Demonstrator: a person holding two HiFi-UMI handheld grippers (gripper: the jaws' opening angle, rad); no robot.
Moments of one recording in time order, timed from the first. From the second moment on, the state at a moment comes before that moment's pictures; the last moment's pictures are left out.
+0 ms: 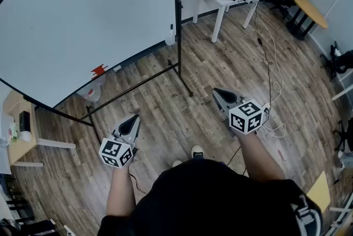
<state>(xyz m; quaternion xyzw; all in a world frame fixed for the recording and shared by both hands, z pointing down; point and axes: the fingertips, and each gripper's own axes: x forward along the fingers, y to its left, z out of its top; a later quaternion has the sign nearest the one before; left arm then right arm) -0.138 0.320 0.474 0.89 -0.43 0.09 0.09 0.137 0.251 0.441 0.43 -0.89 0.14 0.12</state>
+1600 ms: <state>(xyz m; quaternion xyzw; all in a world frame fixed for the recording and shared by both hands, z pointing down) -0.022 0.213 0.473 0.87 -0.46 0.10 0.10 0.238 0.126 0.469 0.38 -0.90 0.15 0.13</state>
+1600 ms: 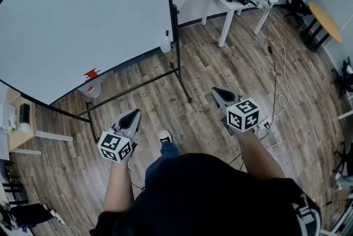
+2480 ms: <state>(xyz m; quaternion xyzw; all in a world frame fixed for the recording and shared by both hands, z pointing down) -0.089 0.085 0.498 0.88 -0.45 0.09 0.12 0.170 0.008 0.496 0.40 -0.89 0.16 0.17</state>
